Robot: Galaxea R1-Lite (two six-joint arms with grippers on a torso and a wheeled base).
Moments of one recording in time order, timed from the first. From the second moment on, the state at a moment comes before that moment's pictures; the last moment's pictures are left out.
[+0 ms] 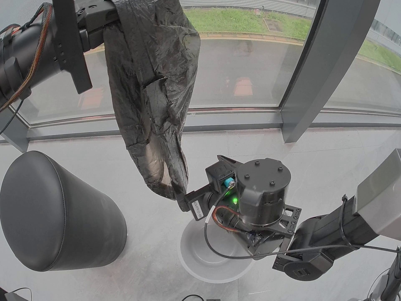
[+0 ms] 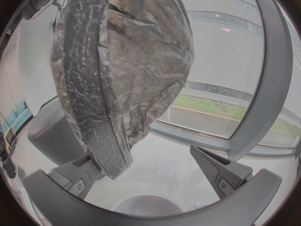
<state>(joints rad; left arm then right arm) -0.66 1.35 -1.28 -0.25 -0.33 -1.07 0.96 2.02 -0.91 -1.03 -0.49 -0.16</state>
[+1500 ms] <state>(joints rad) -0.66 1.33 -1.24 -0.25 -0.33 -1.04 0.93 2.04 -0.91 -1.04 -0.47 -0.17</state>
